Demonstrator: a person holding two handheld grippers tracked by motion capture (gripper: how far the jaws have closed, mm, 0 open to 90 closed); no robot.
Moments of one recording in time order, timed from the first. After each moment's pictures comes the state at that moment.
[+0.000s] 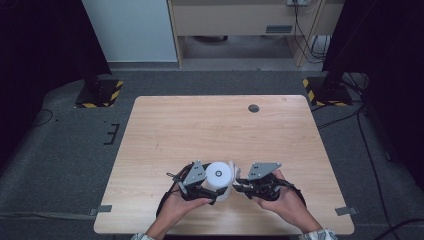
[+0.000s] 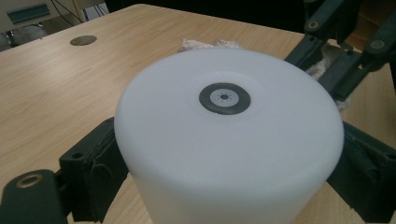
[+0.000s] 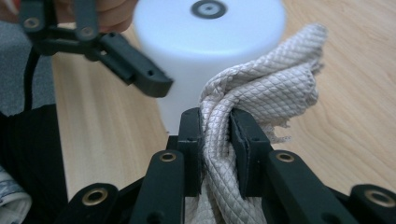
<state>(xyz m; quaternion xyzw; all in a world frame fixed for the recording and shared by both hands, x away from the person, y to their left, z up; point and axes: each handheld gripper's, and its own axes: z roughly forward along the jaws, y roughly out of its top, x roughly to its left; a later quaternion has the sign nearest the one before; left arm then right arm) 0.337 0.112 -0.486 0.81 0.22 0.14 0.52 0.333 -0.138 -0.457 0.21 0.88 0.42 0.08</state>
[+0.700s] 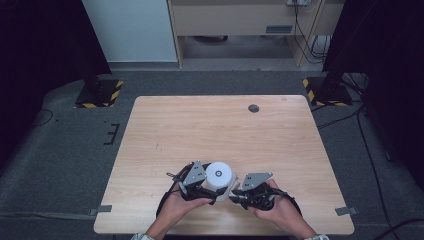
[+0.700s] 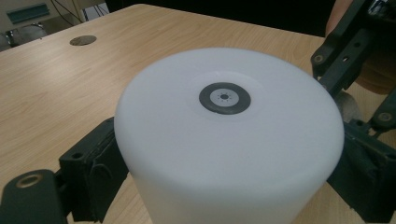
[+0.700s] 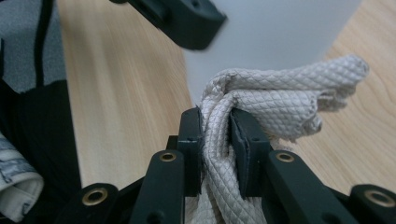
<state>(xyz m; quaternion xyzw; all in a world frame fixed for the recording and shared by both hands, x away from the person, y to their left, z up) 0.338 0.112 -0.486 0.81 0.22 0.14 0.52 0.316 -0.126 -0.483 0.20 0.90 0.40 0.05</state>
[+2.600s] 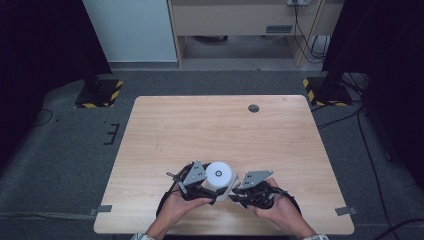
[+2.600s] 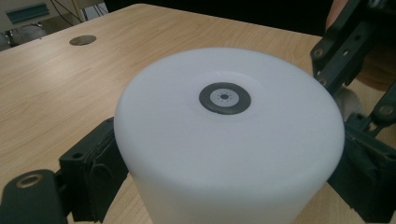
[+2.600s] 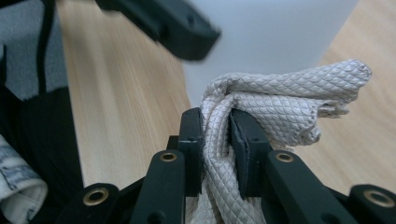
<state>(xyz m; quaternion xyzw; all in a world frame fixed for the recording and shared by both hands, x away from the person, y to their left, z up) 0.338 0.111 -0.486 0.82 0.22 0.14 0.52 0.319 -0.126 -0.477 0.21 0.89 0.40 0.05</state>
